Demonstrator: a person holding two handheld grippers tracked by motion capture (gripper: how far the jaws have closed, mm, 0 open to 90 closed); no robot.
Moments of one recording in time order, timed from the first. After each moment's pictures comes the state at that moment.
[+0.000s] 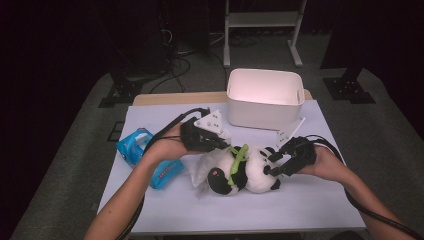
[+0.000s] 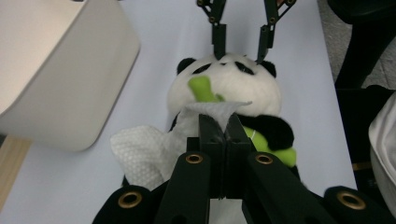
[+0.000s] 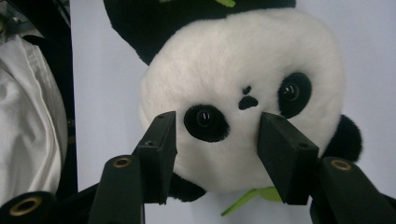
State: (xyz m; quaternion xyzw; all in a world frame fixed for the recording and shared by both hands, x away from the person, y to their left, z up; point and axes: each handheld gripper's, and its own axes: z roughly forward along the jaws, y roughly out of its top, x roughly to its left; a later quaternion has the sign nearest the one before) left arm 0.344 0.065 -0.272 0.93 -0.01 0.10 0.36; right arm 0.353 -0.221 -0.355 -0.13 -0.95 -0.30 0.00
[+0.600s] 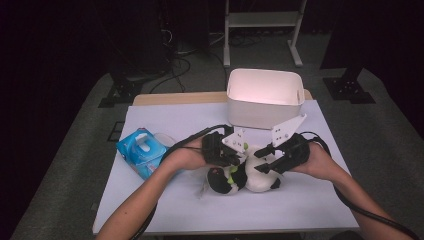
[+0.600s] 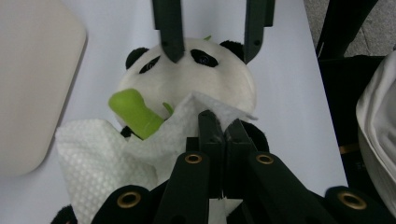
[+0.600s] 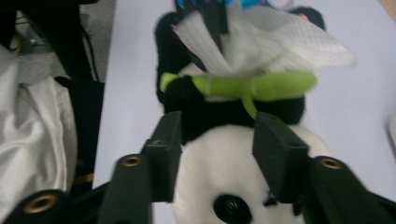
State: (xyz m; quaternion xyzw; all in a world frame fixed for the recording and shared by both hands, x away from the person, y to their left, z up) left arm 0.332 0.027 -0.304 0.95 -0.05 0.07 0.30; right arm 0.334 -0.194 -0.318 -0.05 -0.92 -0.38 -0.03
